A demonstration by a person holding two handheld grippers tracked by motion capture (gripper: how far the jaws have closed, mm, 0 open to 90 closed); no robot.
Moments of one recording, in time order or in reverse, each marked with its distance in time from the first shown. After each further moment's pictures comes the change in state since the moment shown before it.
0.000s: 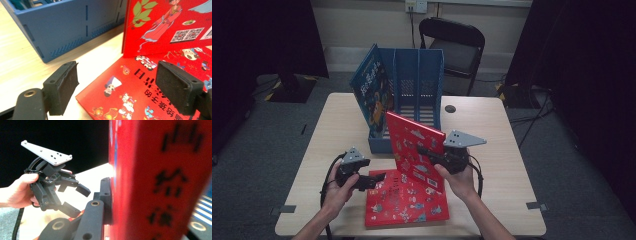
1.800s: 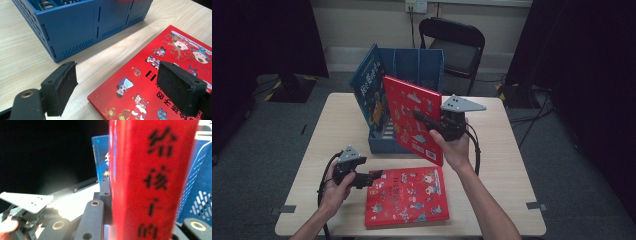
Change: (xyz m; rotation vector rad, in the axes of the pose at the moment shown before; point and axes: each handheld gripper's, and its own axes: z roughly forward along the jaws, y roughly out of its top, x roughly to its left) left arm 0.009 -0.003 0.001 -0.011 0.031 -0.011; right arm -0.022 0.075 0.018 -0.082 -0.080 -0.012
